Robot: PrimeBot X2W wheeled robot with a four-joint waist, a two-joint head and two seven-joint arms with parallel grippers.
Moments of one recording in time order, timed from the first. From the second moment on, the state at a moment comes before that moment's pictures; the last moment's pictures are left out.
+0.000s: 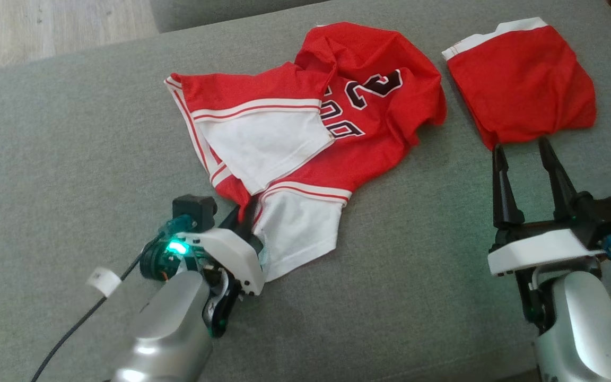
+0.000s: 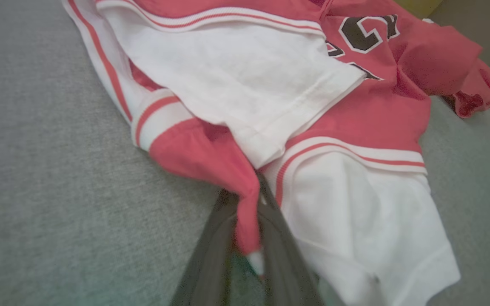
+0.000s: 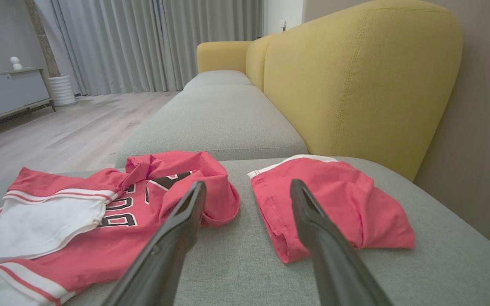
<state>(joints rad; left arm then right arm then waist) -0.54 0.04 -0.58 0.80 -0.60 -0.05 0.01 -0.22 -0.05 -0.02 0.25 0.05 0.13 -0.20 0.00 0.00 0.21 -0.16</state>
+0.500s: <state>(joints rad) -0.61 0.11 -0.45 0.88 -0.63 0.04 -0.23 -0.24 -0.05 -0.02 0.25 0.05 0.13 -0.21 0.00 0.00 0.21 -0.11</state>
